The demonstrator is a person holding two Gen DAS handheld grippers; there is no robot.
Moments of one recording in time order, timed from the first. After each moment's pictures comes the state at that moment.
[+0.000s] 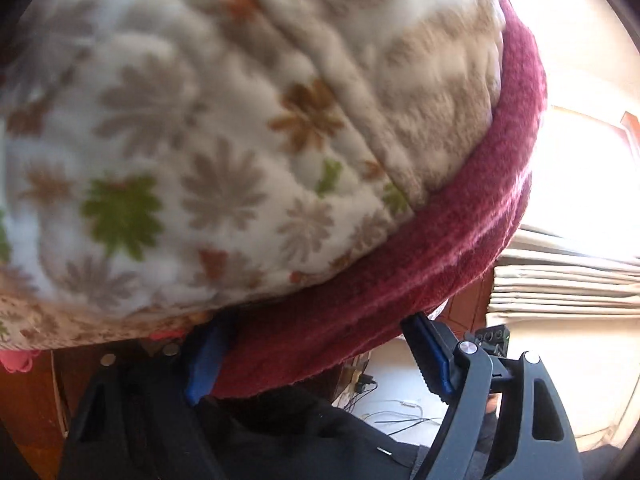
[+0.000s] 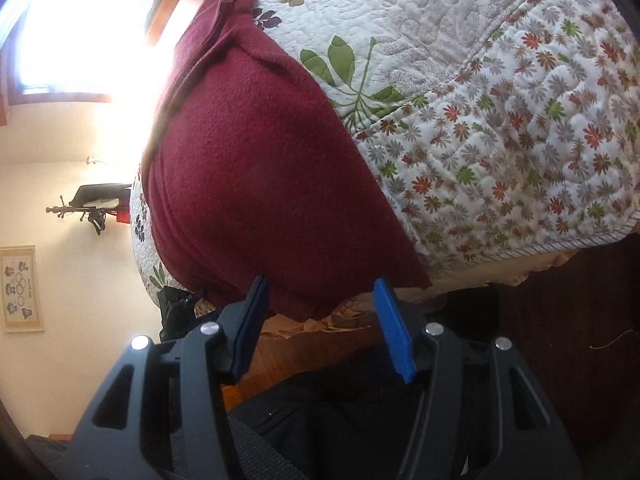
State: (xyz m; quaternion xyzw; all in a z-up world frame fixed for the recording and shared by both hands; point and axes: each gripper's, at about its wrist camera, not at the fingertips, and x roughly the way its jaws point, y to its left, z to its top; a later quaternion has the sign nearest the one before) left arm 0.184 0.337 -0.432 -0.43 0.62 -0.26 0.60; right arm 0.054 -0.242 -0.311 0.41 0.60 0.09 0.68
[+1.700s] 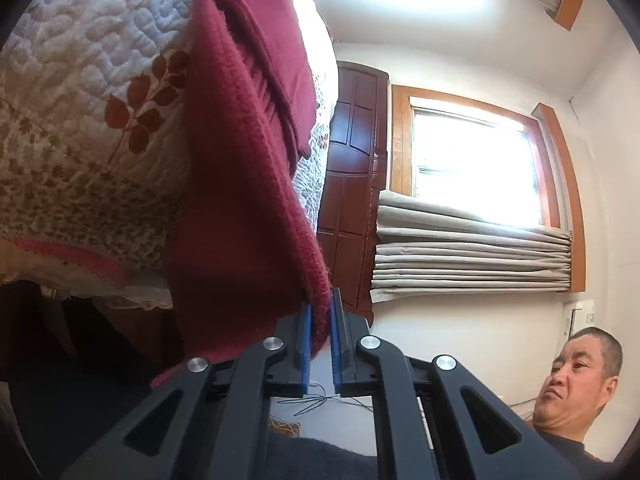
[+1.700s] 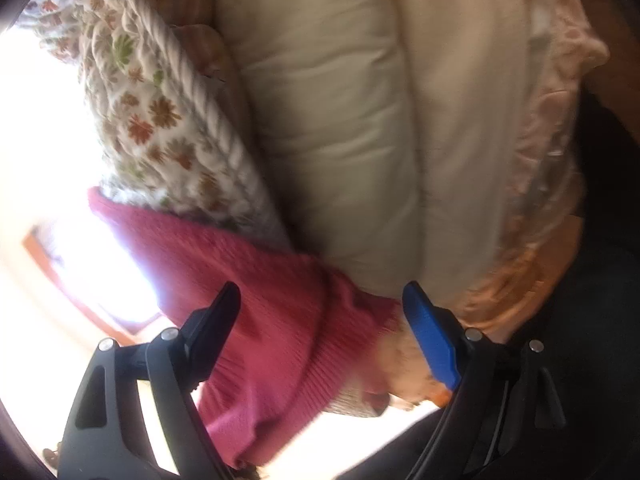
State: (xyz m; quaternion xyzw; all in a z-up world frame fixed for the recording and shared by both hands) left arm 0.186 0.266 -0.215 -0.52 0.54 -0.38 0.54; right arm -0.072 -0.183 -0.556 0.81 0.34 0.02 0.48
